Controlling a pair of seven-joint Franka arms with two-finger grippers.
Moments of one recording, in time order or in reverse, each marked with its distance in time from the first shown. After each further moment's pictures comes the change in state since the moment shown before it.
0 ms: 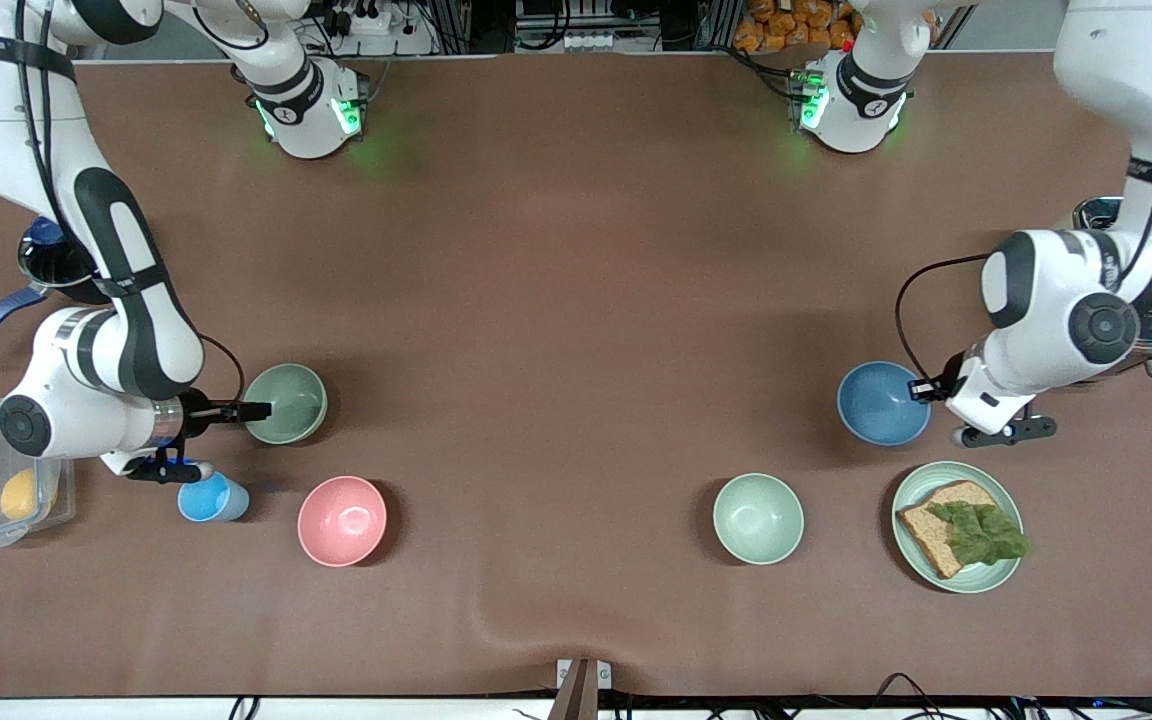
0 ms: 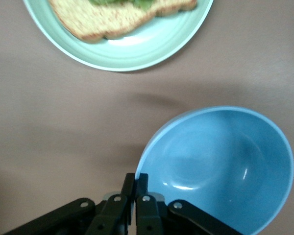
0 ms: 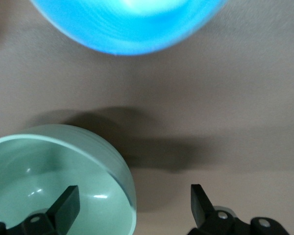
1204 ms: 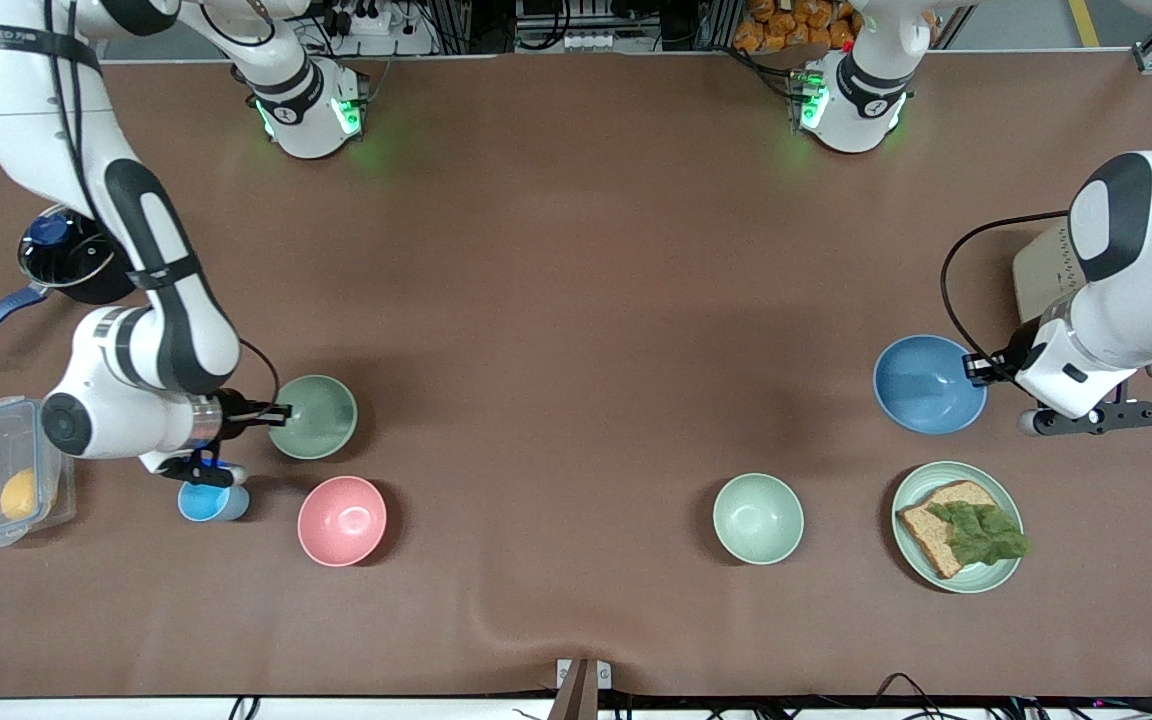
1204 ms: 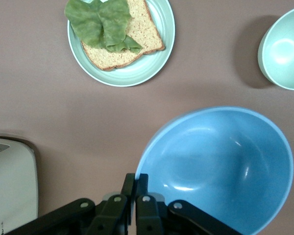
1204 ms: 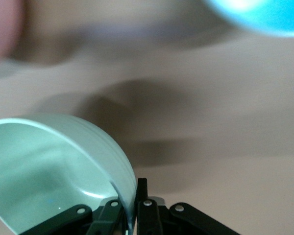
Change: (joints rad) left arm -0.010 -0.095 -0.035 0.252 0.000 -0.343 0.030; right arm 0.118 -0.026 0.025 0.018 0.087 0.007 0.221
